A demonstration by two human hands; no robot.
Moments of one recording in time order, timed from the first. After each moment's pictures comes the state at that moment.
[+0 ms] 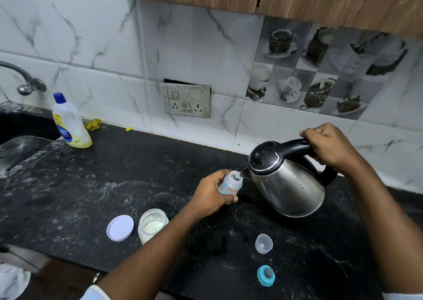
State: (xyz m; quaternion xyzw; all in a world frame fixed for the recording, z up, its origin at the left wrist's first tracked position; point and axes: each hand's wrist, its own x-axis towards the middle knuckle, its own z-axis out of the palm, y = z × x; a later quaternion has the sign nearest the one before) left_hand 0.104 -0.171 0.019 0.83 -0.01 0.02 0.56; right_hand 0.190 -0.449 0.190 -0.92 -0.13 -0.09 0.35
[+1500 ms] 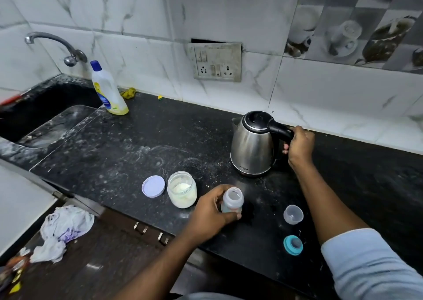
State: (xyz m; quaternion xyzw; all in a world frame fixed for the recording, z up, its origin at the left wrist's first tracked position) left_hand -0.010 -0.162 -0.064 0.78 0.05 0.06 0.62; right_hand 0.240 -0.350 -0.011 -0.68 0.09 -0.08 0.72
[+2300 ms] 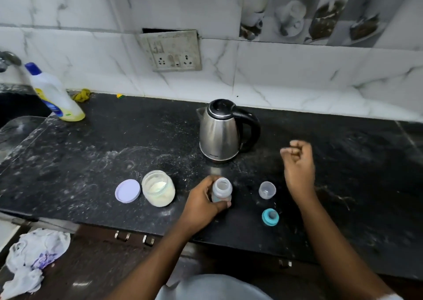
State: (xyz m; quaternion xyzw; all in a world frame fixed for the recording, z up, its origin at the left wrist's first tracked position) left_hand 0.005 -0.181 -0.086 0.80 0.03 0.00 0.60; right_hand 0.105 -0.435 -0.031 -0.79 0.09 -0.16 0.58
